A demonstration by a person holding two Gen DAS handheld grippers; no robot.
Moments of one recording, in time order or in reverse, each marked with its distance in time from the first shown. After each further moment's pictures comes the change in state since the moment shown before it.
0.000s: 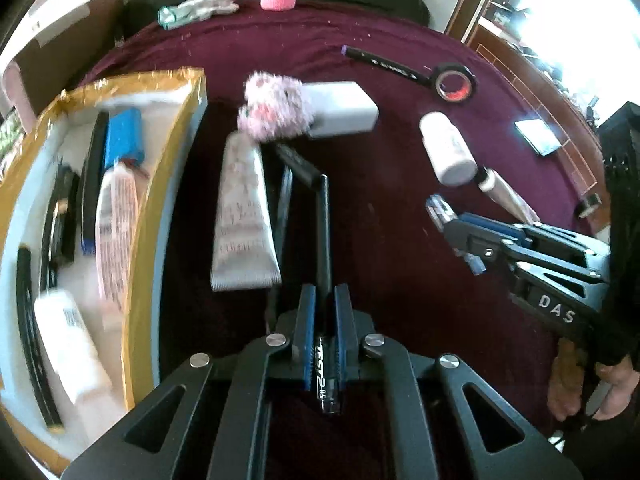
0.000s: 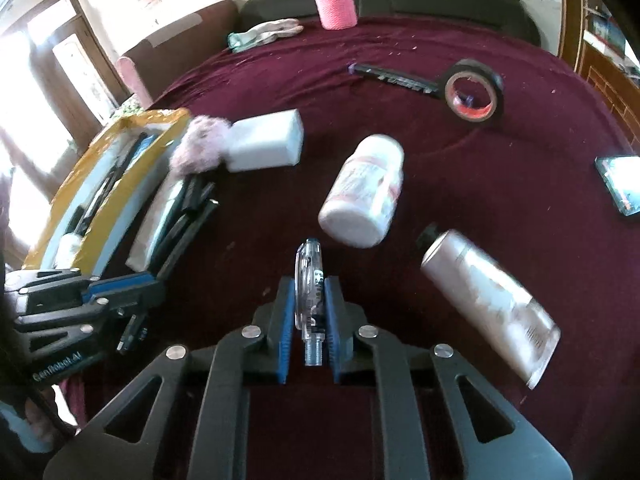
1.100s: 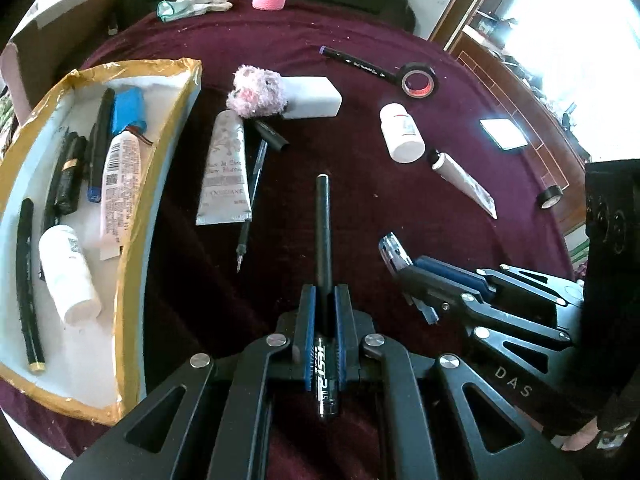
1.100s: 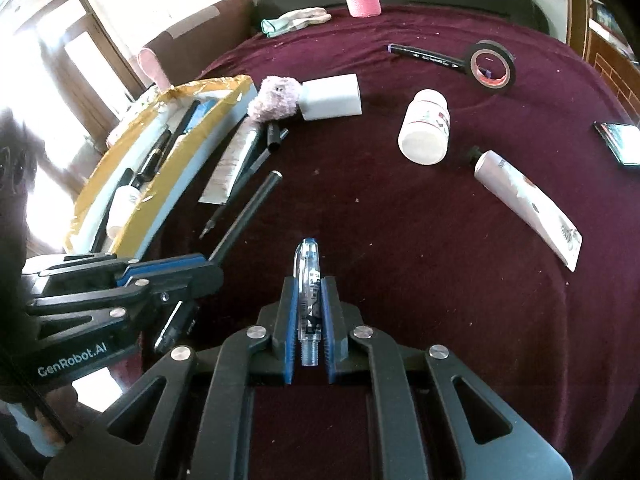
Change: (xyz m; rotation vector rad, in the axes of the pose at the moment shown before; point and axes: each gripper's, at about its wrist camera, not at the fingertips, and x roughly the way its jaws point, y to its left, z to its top) left arm -0.041 -0.009 -0.029 -0.024 -0.009 -0.087; right arm -0.028 0.044 -0.043 0.005 0.020 0.042
